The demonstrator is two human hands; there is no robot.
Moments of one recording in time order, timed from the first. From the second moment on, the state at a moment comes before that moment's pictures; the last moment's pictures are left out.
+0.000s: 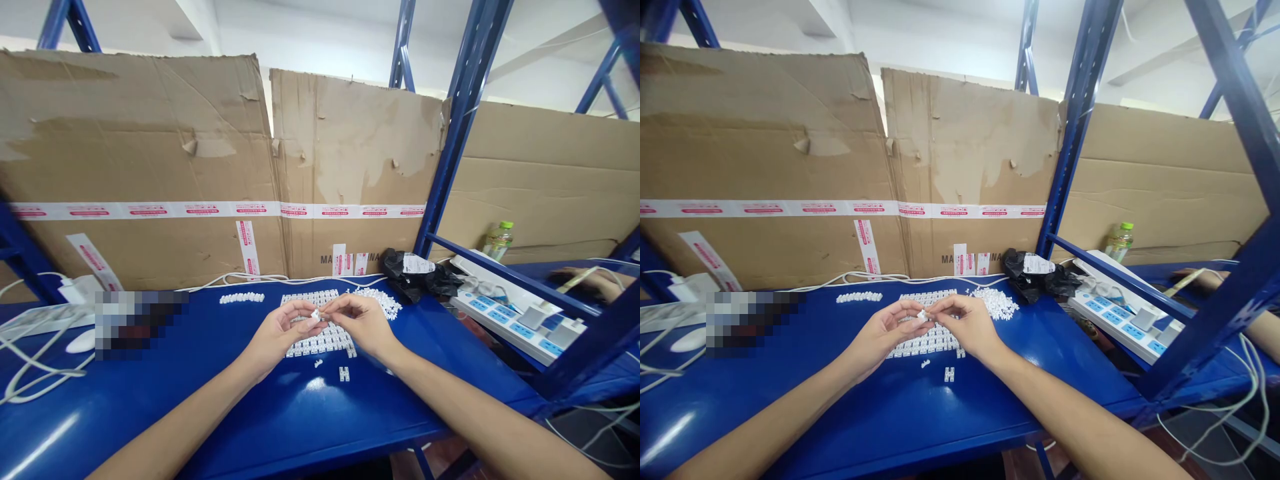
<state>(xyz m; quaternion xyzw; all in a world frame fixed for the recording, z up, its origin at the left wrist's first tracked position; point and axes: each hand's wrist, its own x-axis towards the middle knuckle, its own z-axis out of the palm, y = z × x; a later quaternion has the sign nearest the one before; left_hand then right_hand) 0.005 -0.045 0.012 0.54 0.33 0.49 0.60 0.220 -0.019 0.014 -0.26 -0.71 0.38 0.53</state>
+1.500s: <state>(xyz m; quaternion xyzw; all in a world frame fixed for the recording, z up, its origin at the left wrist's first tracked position) -0.112 0.054 -0.023 0.78 0.57 0.27 -0.07 0.228 -0.008 0.008 -0.32 -0.80 0.29 0.42</state>
